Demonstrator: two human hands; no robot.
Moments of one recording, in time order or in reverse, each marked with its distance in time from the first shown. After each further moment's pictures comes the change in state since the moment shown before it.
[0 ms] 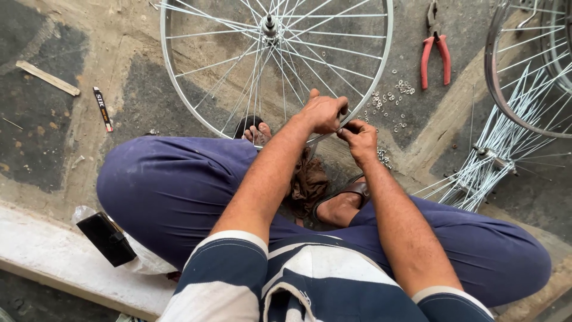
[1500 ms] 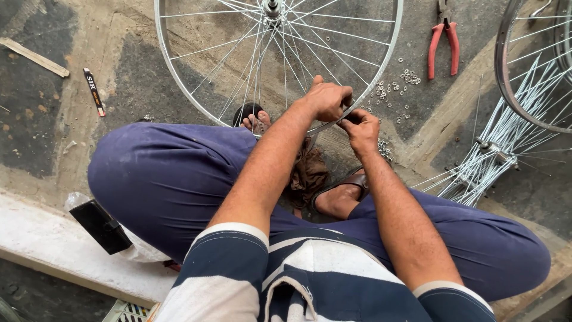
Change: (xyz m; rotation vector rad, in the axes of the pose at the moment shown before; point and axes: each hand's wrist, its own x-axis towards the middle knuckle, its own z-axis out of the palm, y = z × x) left_hand 0.003 0.001 -0.008 0.001 -0.030 0.031; right_hand -0.007 -0.010 0.009 -0.114 0.047 -0.089
